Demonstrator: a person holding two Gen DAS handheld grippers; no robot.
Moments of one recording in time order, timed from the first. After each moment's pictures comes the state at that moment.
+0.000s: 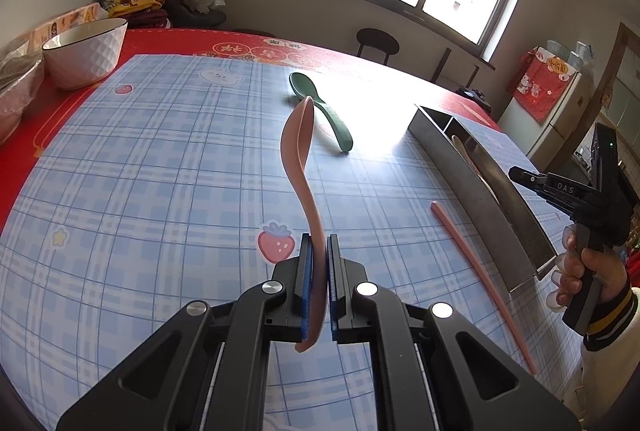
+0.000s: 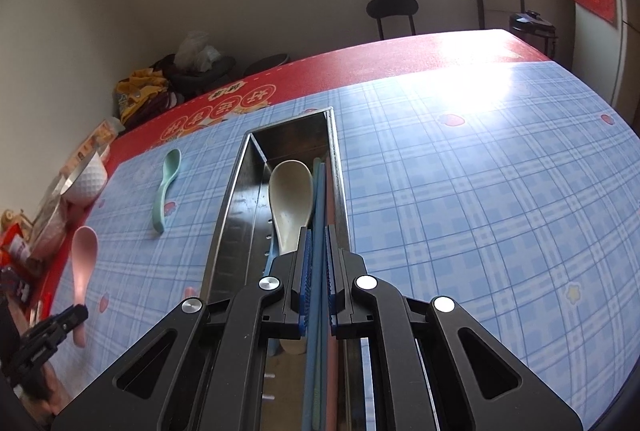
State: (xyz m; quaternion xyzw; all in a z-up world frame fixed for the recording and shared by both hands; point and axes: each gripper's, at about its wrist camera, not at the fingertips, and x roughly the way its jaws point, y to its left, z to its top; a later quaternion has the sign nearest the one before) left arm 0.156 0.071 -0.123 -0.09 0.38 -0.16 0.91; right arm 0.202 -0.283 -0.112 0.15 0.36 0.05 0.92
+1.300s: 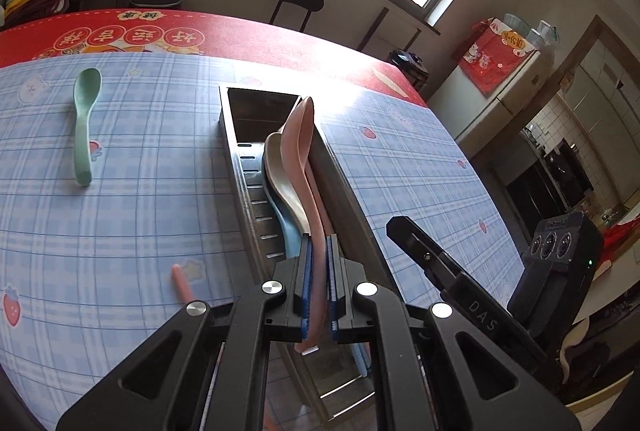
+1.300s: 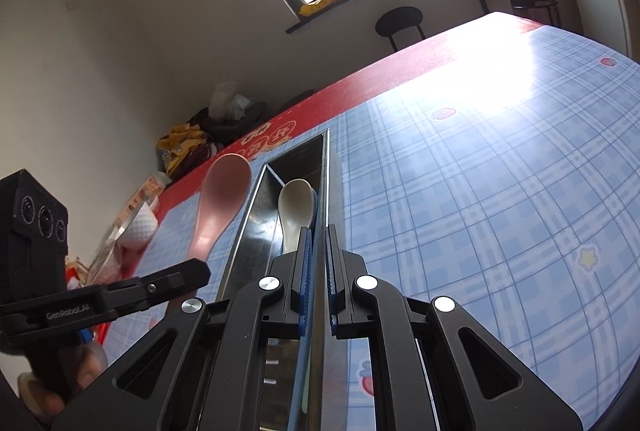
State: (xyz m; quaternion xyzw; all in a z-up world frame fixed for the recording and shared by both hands) left arm 0.226 -0.130 -0.090 -0.12 0.45 -0.27 0.85; right arm 0.174 -0.333 -0.132 0.27 0.29 0.11 0.91
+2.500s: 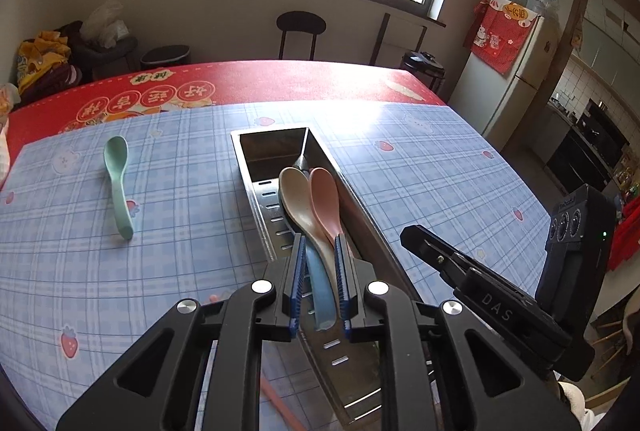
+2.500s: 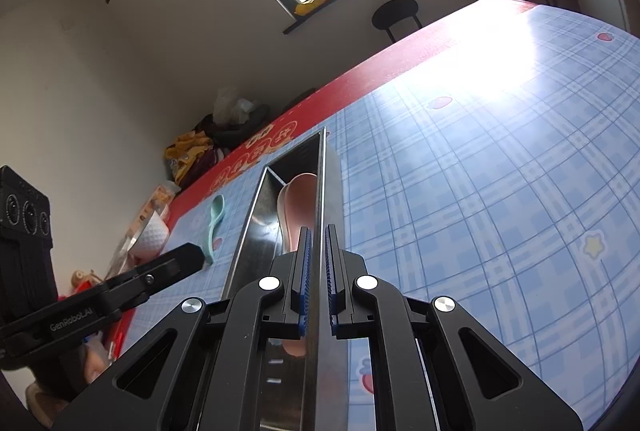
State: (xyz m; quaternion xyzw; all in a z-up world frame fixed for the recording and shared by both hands) left arm 0.204 -0.140 -0.059 0.00 0.38 -0.22 0.90; right arm 0.170 -0.344 -0.136 0.29 0.30 0.12 0.90
